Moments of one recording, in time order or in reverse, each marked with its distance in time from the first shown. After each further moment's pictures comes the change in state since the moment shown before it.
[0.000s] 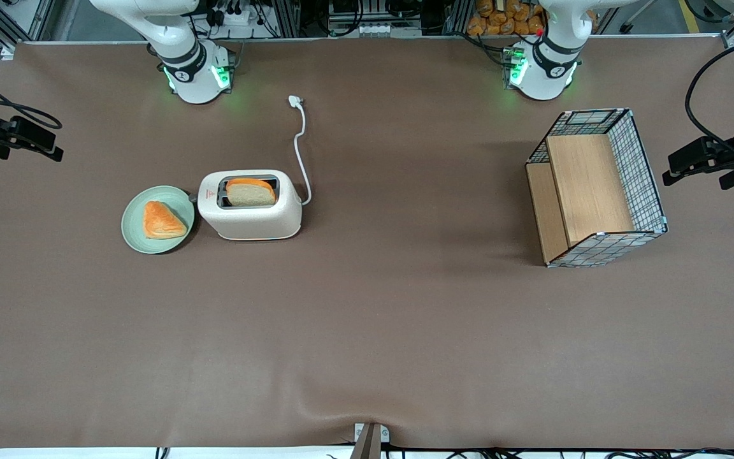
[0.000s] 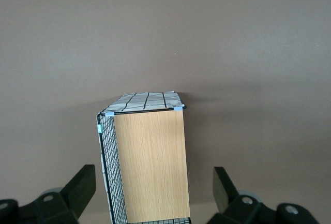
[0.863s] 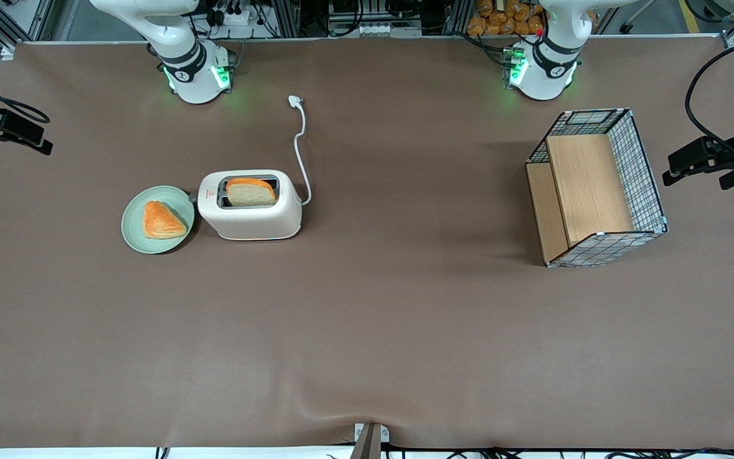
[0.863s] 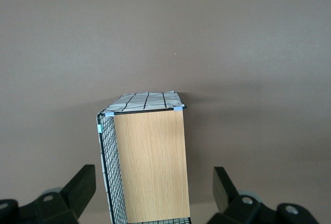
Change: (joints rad) arm 0.000 0.000 -0.016 0.029 -0.001 -0.047 0.021
